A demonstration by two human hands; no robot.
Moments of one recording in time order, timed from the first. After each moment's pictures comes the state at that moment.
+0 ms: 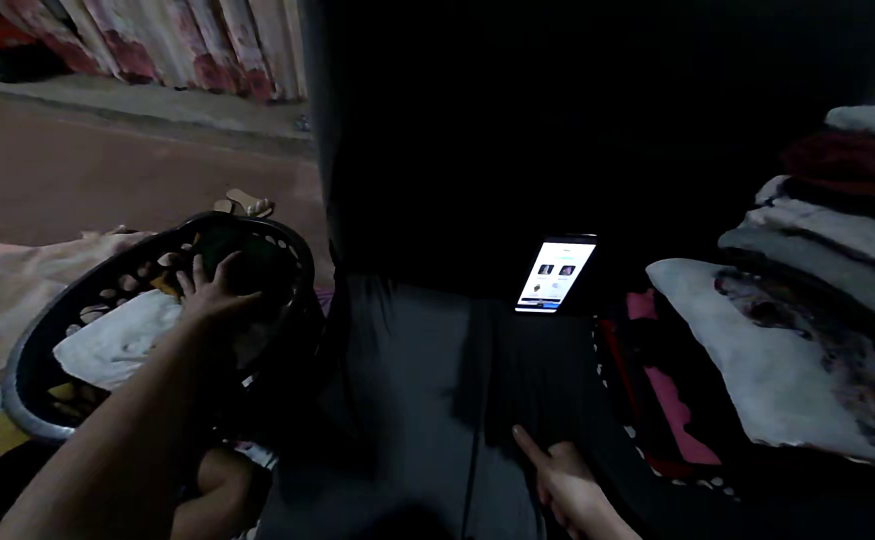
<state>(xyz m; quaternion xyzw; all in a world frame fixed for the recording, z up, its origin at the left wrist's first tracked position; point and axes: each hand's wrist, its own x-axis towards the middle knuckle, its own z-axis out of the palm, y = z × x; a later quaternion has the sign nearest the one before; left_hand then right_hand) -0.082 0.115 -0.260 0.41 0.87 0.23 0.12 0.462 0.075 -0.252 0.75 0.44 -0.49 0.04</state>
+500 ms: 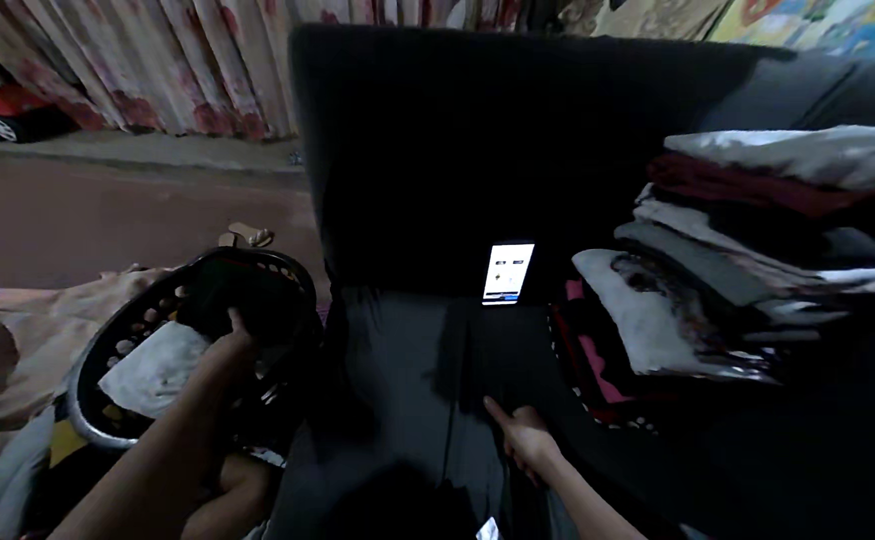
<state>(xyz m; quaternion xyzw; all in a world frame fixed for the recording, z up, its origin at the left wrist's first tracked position) 0.004 0.057 -0.205 0.36 0.91 0.03 0.22 0.465 0.067 -0.249 0.73 0.48 -0.48 0.02</state>
